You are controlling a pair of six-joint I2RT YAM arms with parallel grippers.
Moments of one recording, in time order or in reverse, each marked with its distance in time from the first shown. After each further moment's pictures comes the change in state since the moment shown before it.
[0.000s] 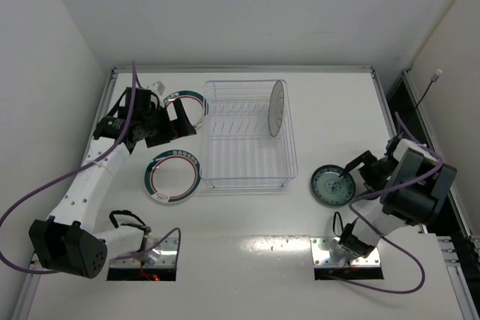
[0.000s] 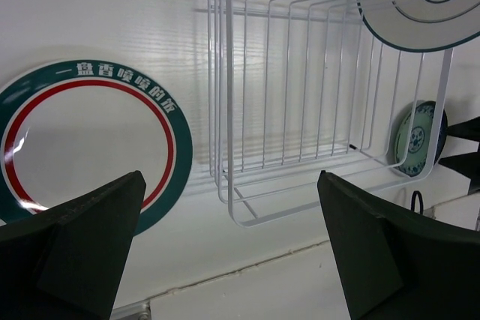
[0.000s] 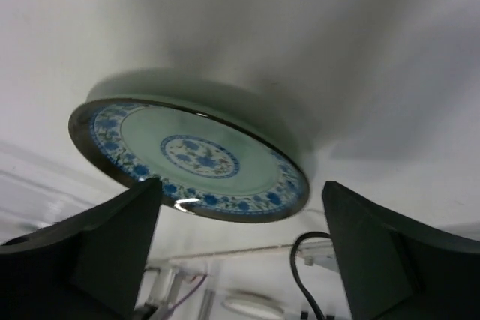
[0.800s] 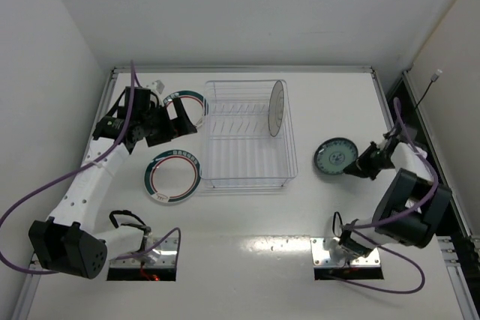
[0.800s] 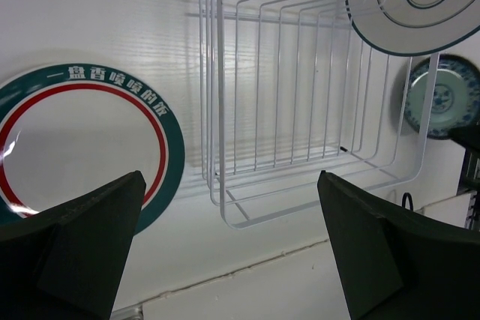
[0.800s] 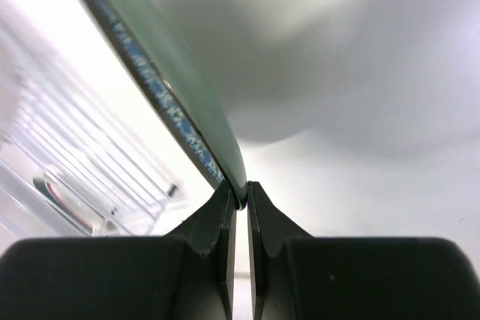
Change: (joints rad) left arm 0.000 -0.002 0.003 0.013 0.014 -0.016; right arm 0.043 -0.140 -0.075 0.128 -0.224 -0.085
